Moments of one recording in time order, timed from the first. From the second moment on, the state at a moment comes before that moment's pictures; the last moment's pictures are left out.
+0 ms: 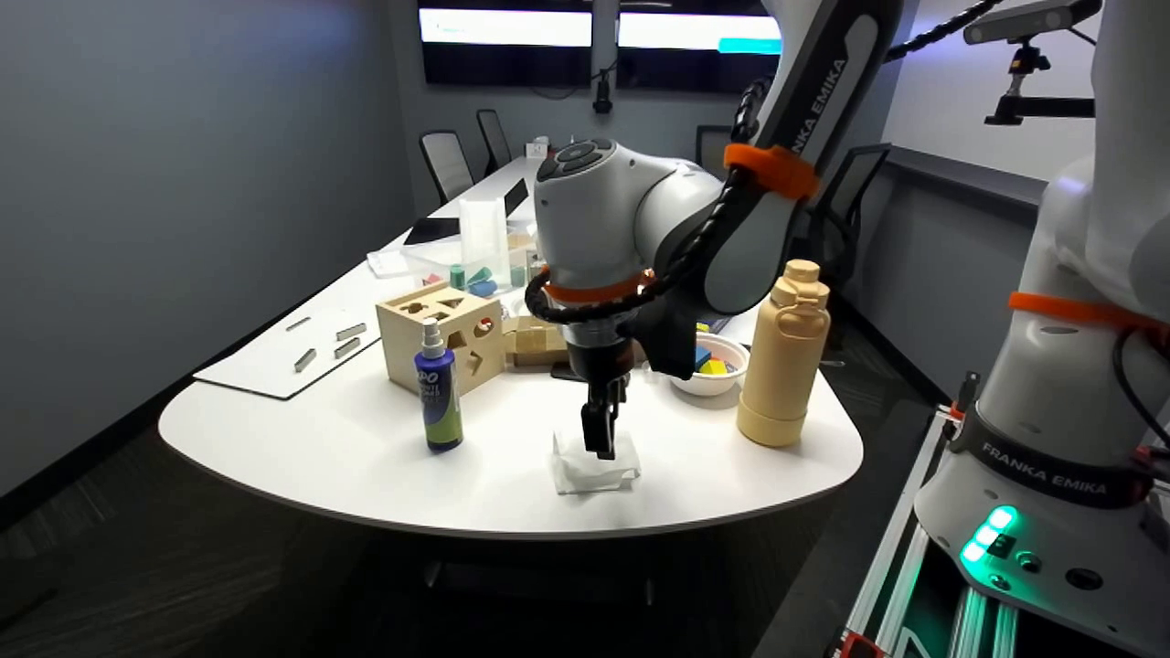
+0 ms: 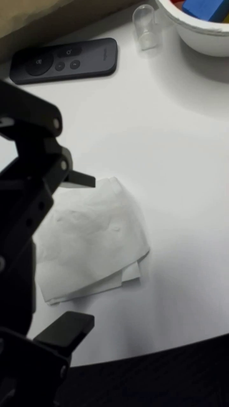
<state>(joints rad) 0.25 0.17 0.25 -2.55 -0.55 2.57 0.44</state>
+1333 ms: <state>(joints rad) 0.46 0.37 0.08 -2.38 -0.59 2.49 0.53</state>
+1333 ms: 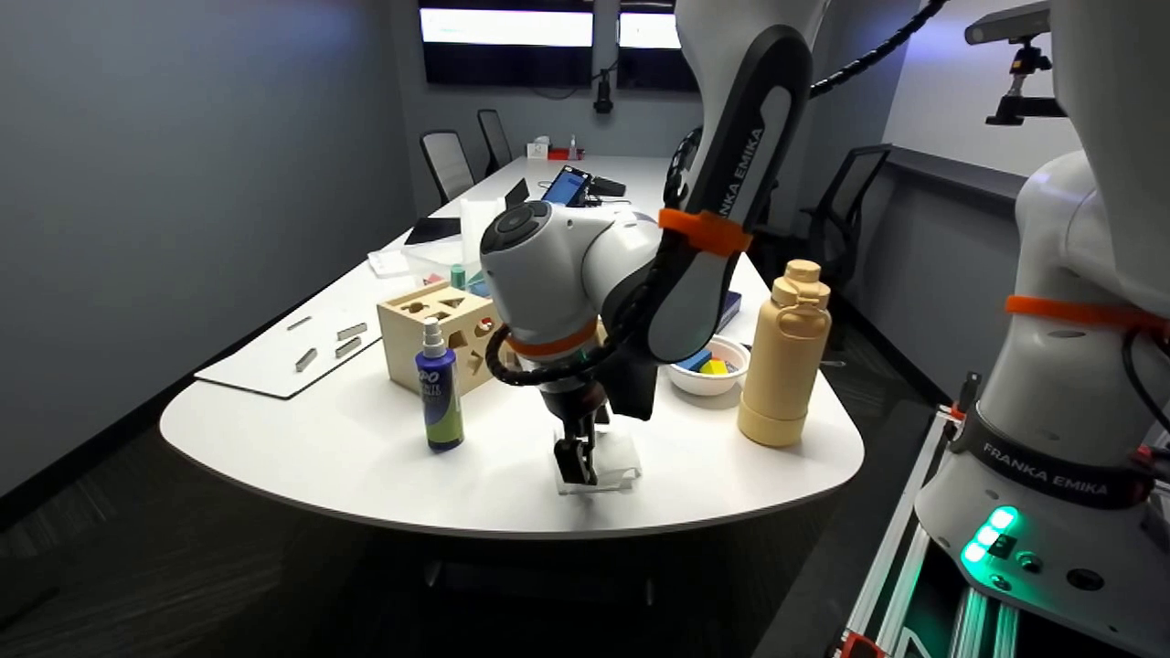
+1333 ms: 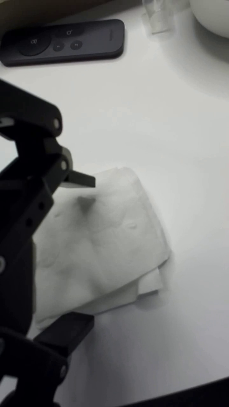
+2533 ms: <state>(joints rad) 0.47 0.40 0.11 -2.33 -0.65 2.43 0.61</state>
